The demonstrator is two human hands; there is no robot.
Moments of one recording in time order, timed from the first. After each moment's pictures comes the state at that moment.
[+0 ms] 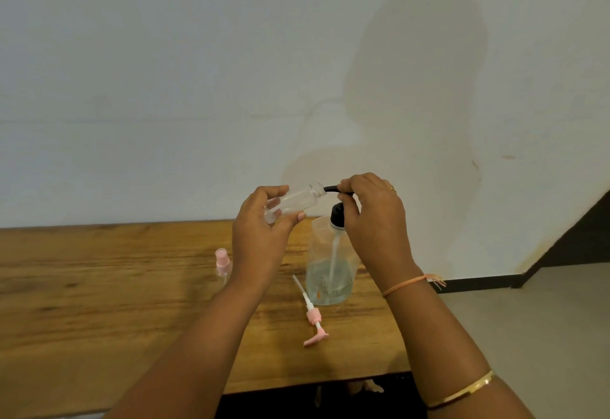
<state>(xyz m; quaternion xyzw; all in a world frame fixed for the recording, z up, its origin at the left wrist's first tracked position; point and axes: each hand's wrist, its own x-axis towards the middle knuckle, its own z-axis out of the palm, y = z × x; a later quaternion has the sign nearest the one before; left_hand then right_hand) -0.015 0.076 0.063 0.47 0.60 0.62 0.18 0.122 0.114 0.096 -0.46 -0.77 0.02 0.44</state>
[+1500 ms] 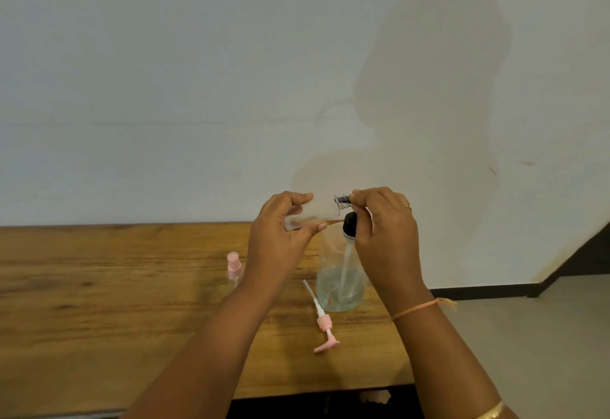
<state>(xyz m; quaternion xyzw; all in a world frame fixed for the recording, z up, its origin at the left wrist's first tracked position) -0.015 0.072 0.070 0.52 0.59 0.59 0.18 0.117 0.108 0.081 -0.44 -0.74 -0.01 0.50</state>
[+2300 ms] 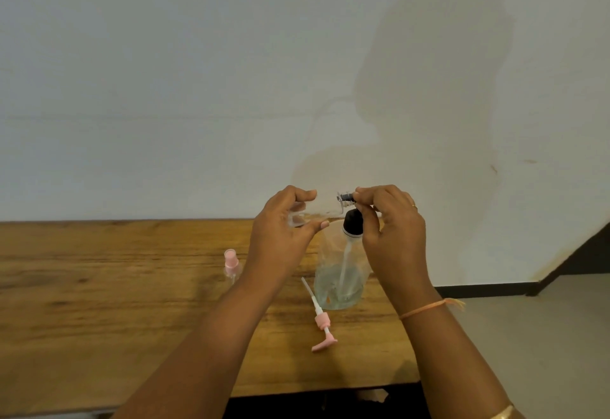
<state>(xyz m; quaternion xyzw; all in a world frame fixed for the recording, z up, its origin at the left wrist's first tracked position) -0.014 0.076 0.070 0.54 0.59 0.57 0.20 0.127 0.116 0.075 -0.42 -0.74 0.03 0.52</state>
